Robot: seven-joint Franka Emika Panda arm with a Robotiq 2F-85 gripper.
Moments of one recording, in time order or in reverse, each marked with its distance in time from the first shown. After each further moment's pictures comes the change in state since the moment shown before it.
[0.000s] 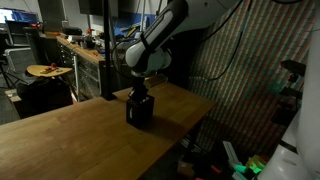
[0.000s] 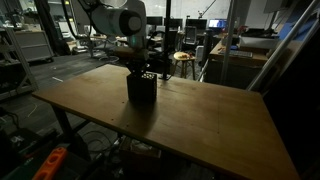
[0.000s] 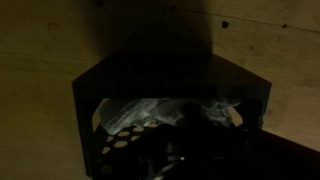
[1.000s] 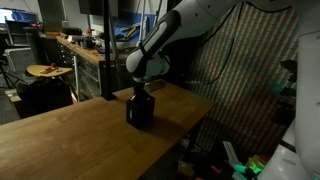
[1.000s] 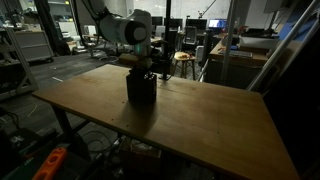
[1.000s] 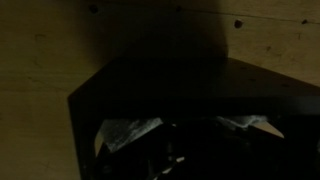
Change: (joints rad) arm -0.033 0.087 0.005 0.043 0.039 0.005 -0.003
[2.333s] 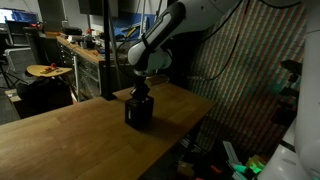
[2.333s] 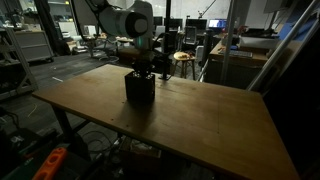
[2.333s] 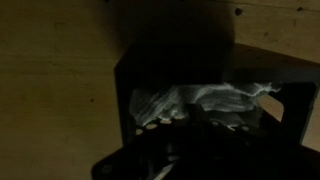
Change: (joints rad) arm -0.015 -0.056 0.001 0.000 -0.004 -0.005 -0.001
